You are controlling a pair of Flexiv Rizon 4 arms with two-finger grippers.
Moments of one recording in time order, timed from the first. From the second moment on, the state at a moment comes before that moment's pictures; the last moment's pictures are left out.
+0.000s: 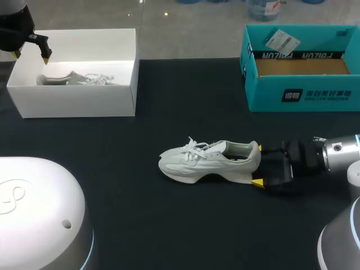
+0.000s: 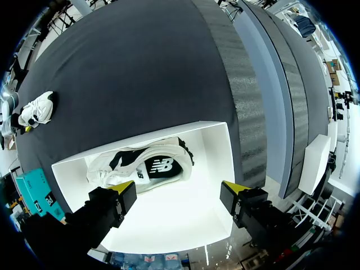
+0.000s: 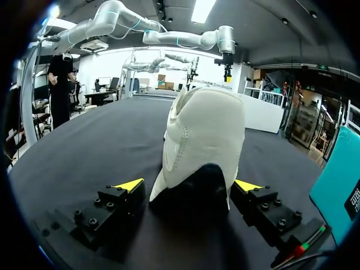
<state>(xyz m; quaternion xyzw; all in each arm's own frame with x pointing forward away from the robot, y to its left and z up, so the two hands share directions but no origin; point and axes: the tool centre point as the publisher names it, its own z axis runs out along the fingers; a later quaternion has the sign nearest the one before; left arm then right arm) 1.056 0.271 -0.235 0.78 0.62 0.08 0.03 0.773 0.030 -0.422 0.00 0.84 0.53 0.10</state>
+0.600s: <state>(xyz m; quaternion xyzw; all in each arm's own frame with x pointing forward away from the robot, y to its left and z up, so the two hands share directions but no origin) 1.056 0.271 -0.235 0.78 0.62 0.08 0.03 0.780 0.037 -0.417 0.01 0.83 0.54 0.09</state>
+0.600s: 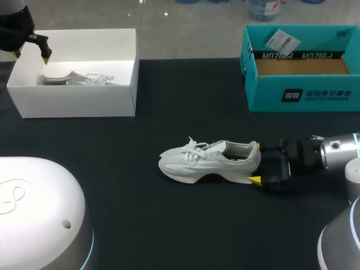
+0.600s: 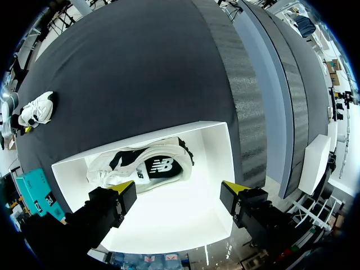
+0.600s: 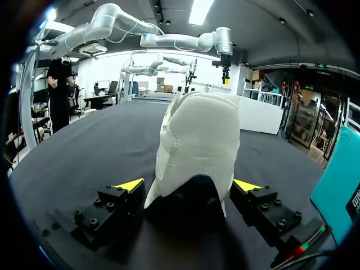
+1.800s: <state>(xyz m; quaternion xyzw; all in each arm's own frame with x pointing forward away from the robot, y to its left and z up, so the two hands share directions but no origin) 1.058 0.266 -0.232 0.78 0.62 0.08 0.04 0.782 0.052 -0.436 0.02 0.82 0.57 0.05</state>
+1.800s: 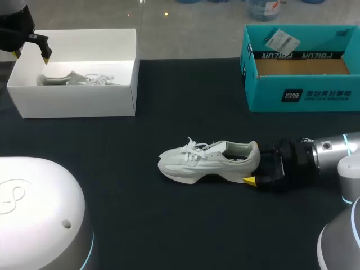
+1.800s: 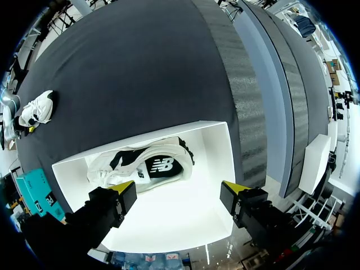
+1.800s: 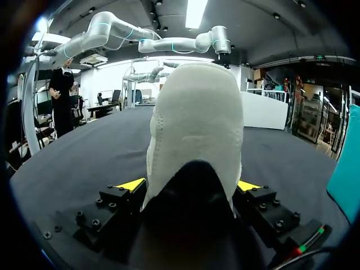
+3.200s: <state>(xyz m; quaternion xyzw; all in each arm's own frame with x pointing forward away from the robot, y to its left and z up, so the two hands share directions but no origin) 0.946 0.149 -0.230 0.58 0.81 0.12 -0.01 0.782 0.052 -0.436 0.02 0.82 0.57 0.05</state>
